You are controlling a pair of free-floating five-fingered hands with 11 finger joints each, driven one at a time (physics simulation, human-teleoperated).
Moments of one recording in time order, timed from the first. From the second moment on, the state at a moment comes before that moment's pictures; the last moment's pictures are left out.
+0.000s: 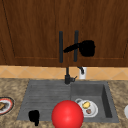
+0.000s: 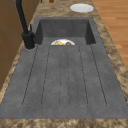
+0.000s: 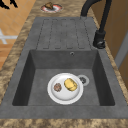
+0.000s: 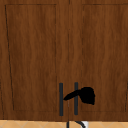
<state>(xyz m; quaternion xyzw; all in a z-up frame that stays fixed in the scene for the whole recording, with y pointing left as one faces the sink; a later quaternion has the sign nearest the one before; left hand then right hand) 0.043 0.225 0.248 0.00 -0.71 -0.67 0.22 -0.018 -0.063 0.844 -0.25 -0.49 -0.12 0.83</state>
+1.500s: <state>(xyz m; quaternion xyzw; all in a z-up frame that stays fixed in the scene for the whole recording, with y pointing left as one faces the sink) 0.043 0.225 0.248 0.00 -0.71 -0.67 0.22 0.046 -0.065 0.834 -0.32 -0.54 -0.23 0.75</state>
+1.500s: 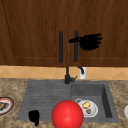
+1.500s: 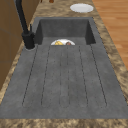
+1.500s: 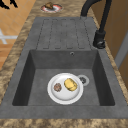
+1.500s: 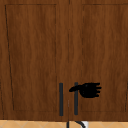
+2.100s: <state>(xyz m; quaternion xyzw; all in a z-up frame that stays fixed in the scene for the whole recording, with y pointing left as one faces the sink) 0.043 0.225 0.248 0.00 -0.71 -0.67 0.22 0.003 -0.064 0.761 -0.35 -0.55 -0.27 0.70</state>
